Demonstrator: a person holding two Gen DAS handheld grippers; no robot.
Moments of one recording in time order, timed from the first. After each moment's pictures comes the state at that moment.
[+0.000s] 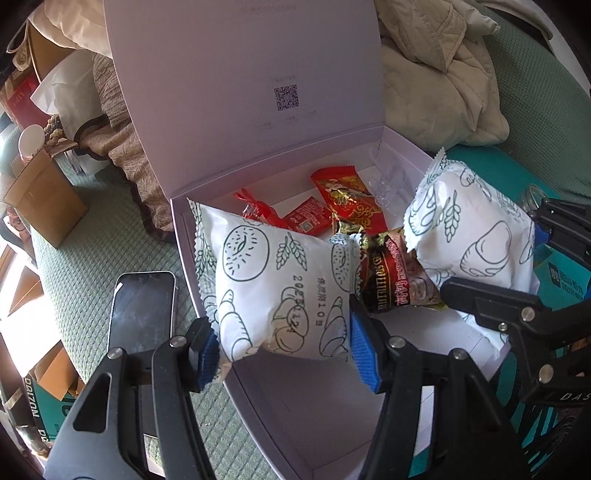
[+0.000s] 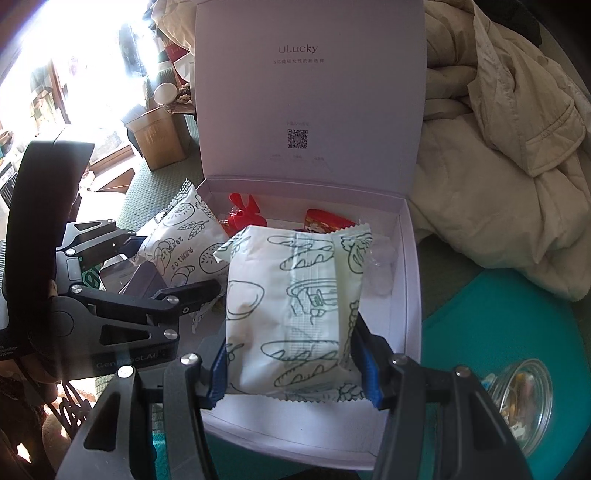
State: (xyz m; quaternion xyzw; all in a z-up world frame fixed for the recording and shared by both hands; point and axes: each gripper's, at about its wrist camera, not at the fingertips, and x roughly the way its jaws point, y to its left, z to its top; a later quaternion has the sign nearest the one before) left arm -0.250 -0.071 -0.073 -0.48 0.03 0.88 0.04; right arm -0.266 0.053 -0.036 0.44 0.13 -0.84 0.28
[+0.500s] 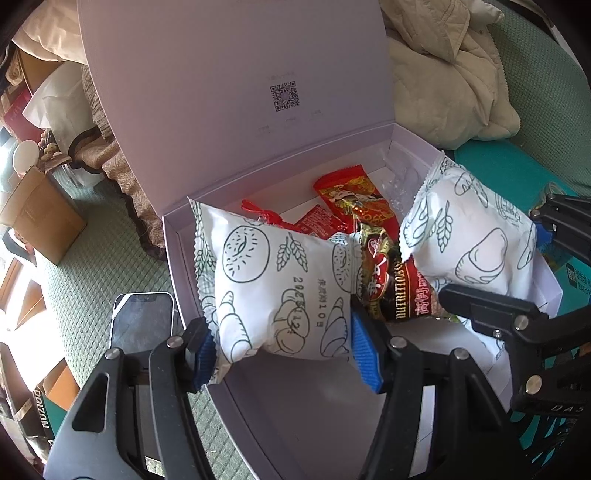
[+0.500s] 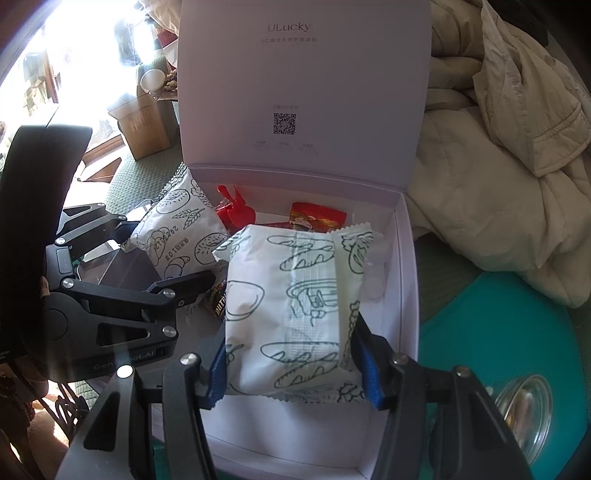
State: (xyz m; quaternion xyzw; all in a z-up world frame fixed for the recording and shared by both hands) left arm -0.266 -0.065 -0.083 -0.48 0.06 0.88 0.03; right arm -0.280 0.049 -0.050 0.45 0.15 -0.84 0.27
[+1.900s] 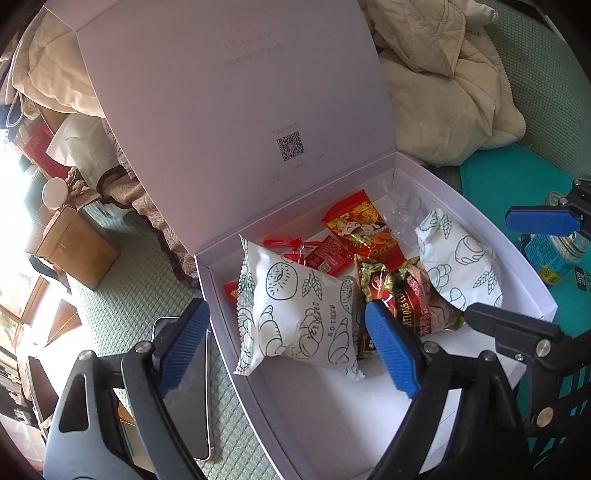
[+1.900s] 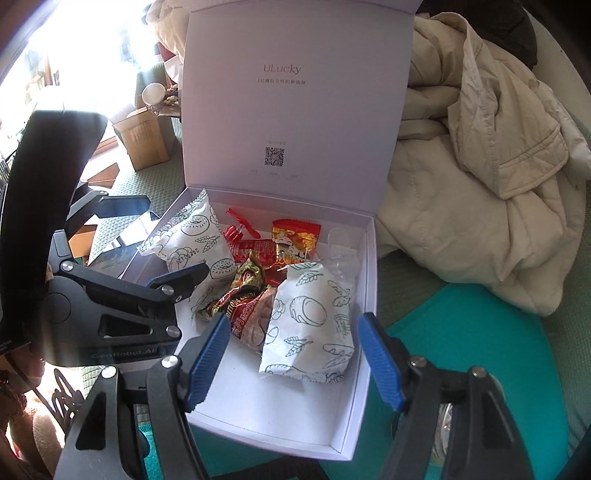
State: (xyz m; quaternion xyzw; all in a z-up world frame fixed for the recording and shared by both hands) left arm -0.266 -0.052 -0.046 -0.45 0.10 0.89 0.00; right arm -0.269 0.065 -0.012 0.43 0.17 -0.85 0.25
